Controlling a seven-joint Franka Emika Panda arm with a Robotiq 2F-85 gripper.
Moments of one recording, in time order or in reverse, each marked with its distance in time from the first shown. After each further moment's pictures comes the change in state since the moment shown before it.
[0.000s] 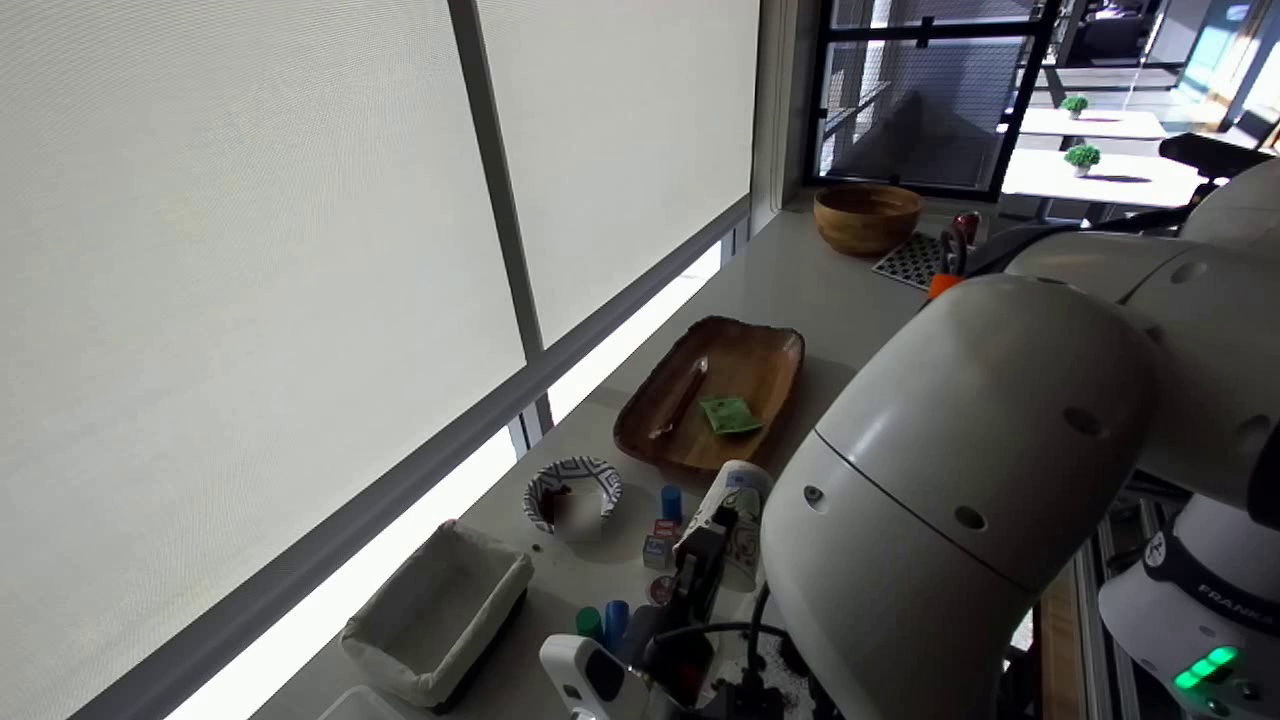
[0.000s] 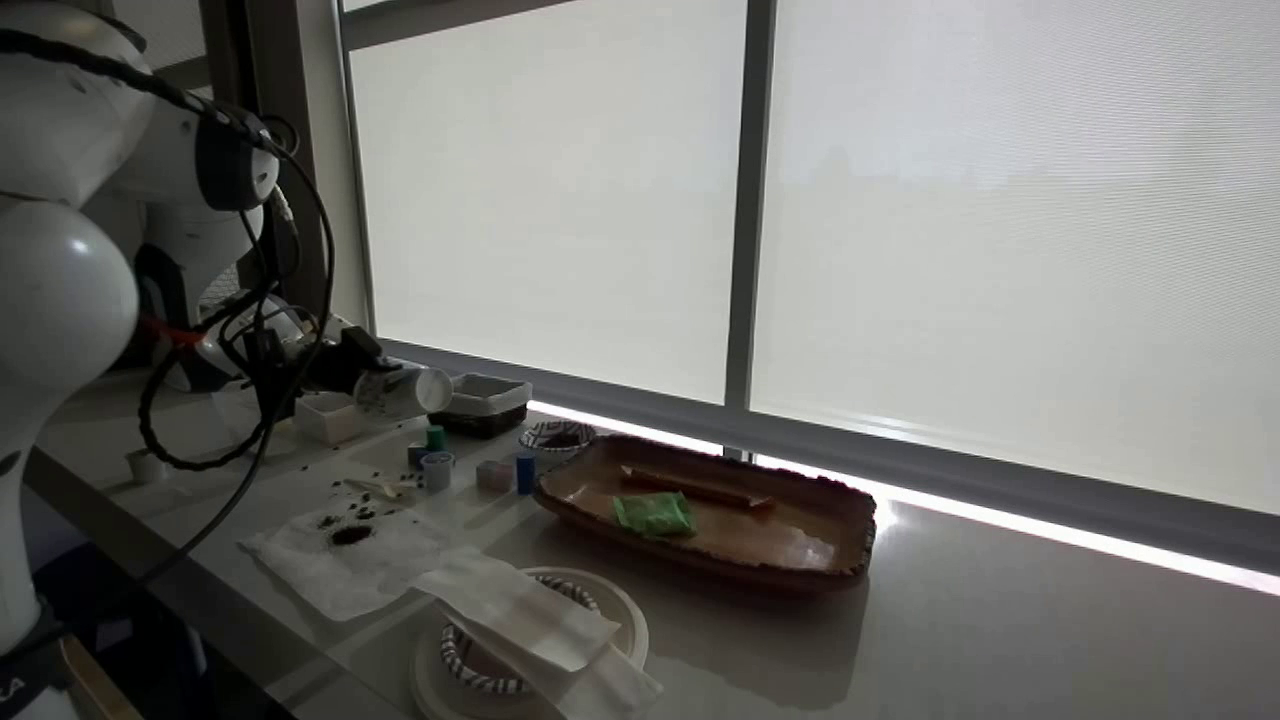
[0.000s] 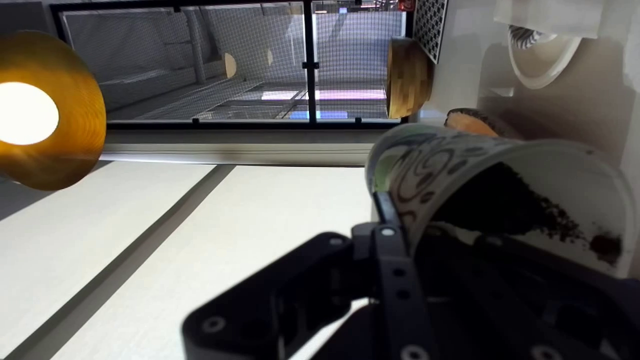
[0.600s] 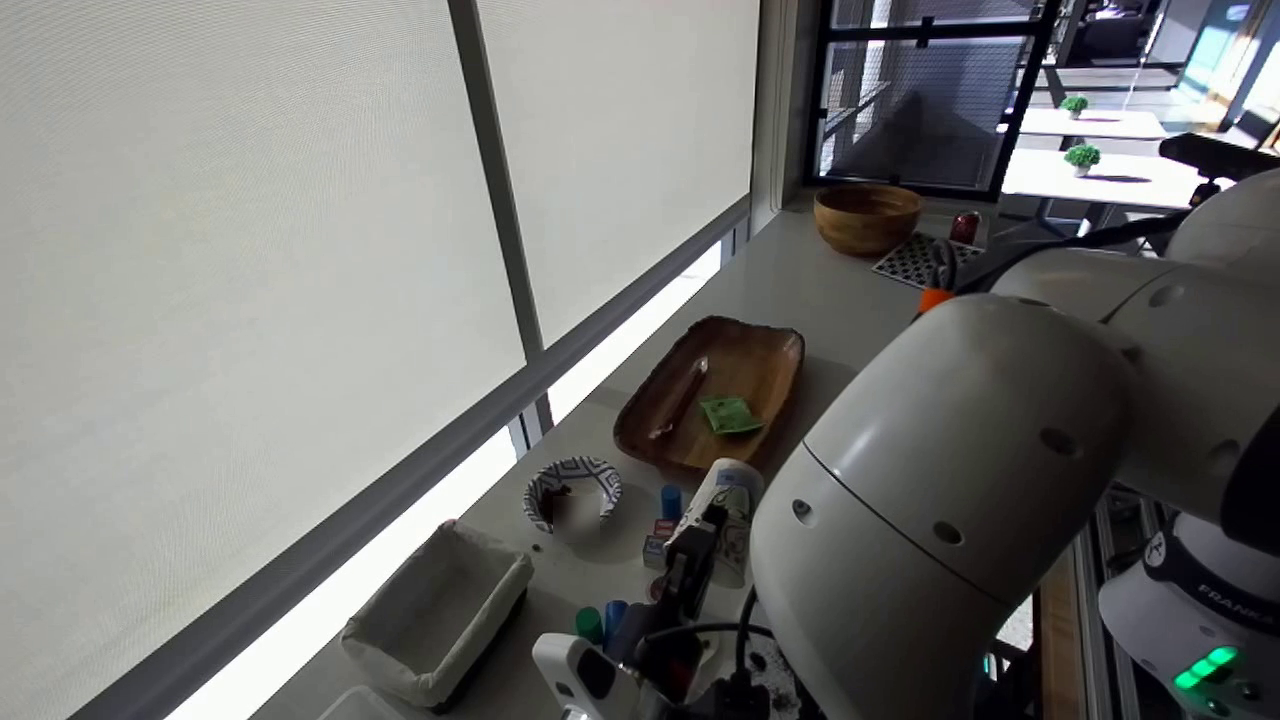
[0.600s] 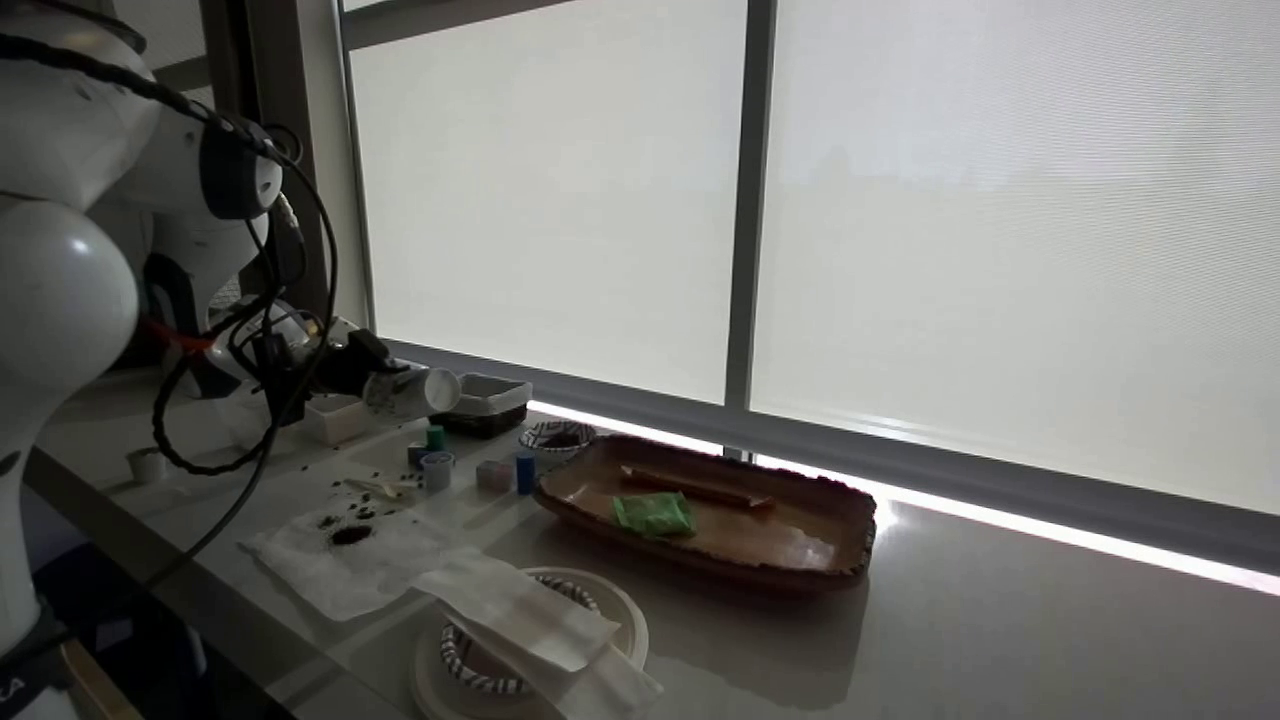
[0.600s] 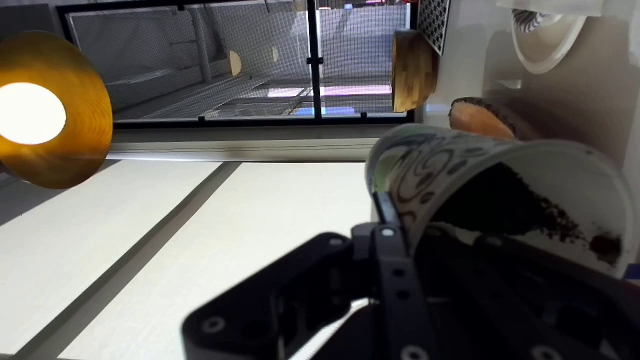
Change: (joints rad) arm 0.000 0.032 -0.012 0.035 -0.029 0.000 -0.003
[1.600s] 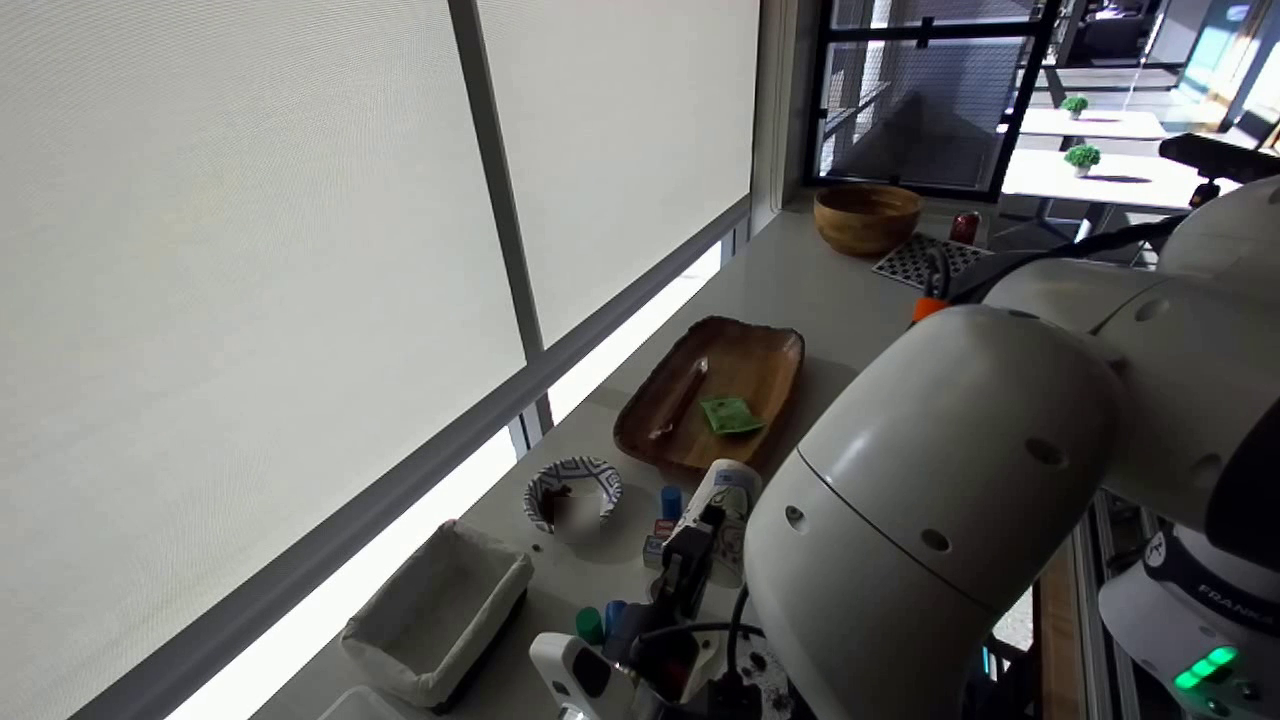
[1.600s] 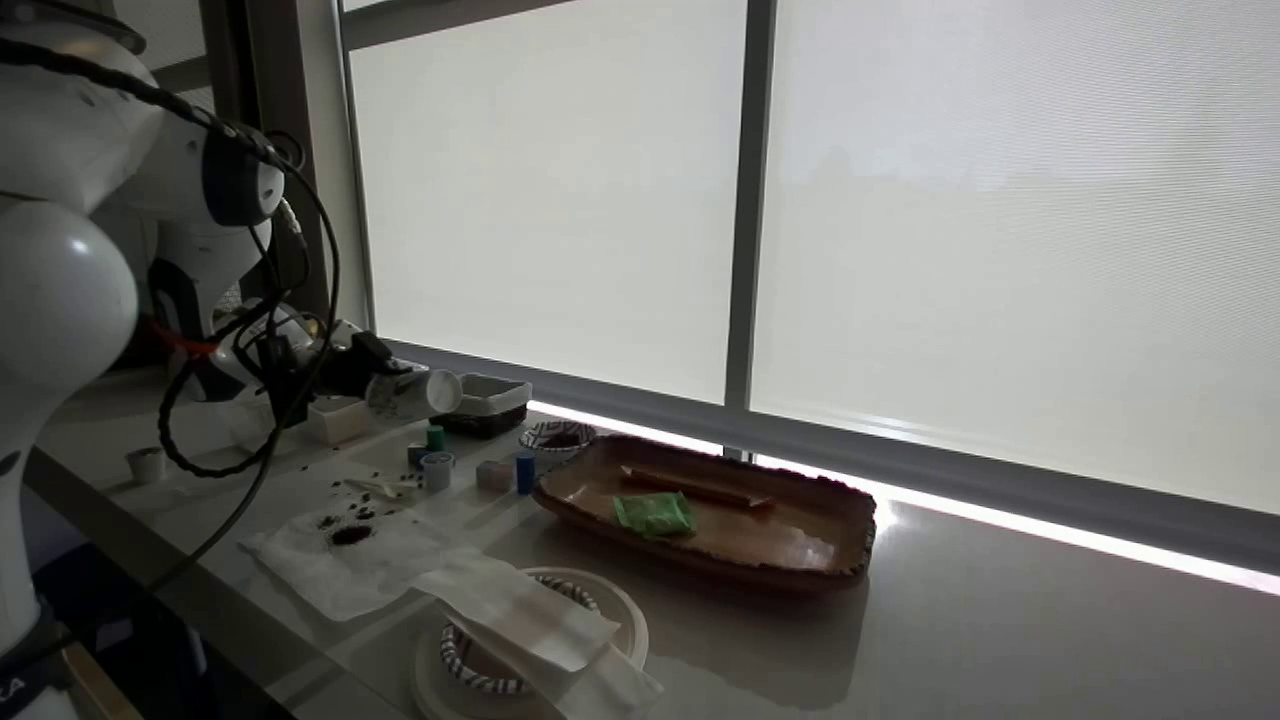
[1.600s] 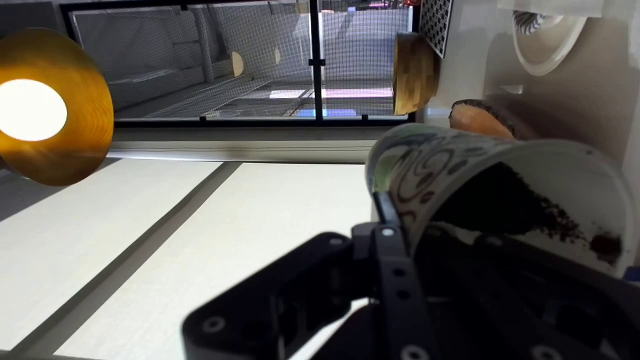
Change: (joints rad) arm -0.001 0.019 -0.004 0.024 -0.005 -0.008 -0.021
